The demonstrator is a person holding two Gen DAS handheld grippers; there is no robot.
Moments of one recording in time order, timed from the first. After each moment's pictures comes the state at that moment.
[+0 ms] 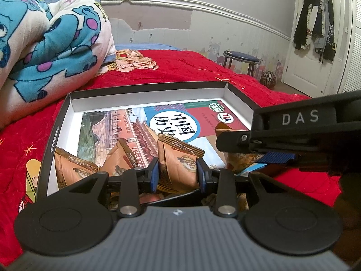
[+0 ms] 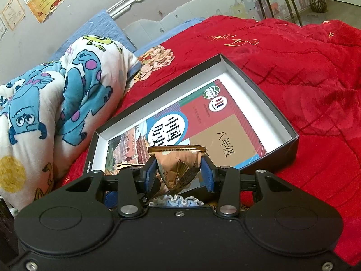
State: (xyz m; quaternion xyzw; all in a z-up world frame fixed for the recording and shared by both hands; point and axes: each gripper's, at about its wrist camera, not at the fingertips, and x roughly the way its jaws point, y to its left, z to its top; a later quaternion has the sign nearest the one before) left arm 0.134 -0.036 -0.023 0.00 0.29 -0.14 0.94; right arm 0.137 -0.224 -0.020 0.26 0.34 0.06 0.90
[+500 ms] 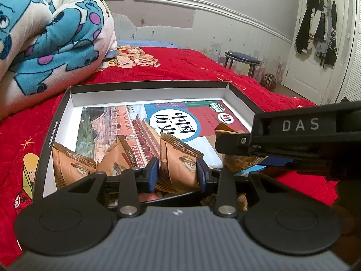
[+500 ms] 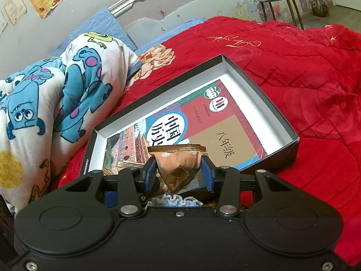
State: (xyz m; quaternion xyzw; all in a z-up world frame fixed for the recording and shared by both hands) left arm 0.136 -0.033 -0.024 -0.02 0.30 -0.14 0.94; right arm 0.139 -0.222 -0.021 0.25 0.34 0.06 0.90
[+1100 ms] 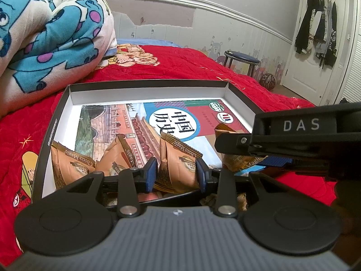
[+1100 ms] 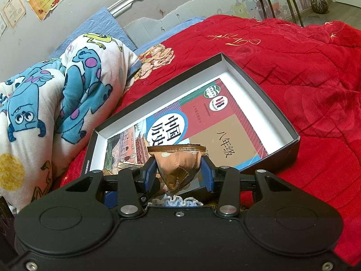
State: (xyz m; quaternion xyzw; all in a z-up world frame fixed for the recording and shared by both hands) left arm 0.137 -0.032 -0.024 -0.02 0.31 -0.15 0.94; right arm 0.139 -0.223 -0.022 0.26 0.35 0.06 0.90
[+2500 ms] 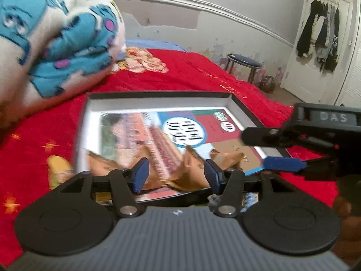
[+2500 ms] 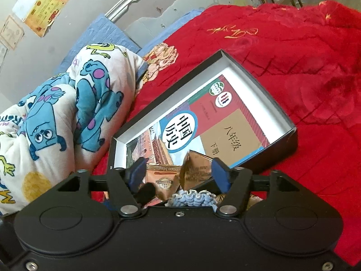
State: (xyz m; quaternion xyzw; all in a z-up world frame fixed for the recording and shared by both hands) left arm 0.115 0.001 0.018 -0.03 0.31 -0.14 0.94; right arm 0.127 -0.245 0.002 0.32 0.36 0.09 0.87
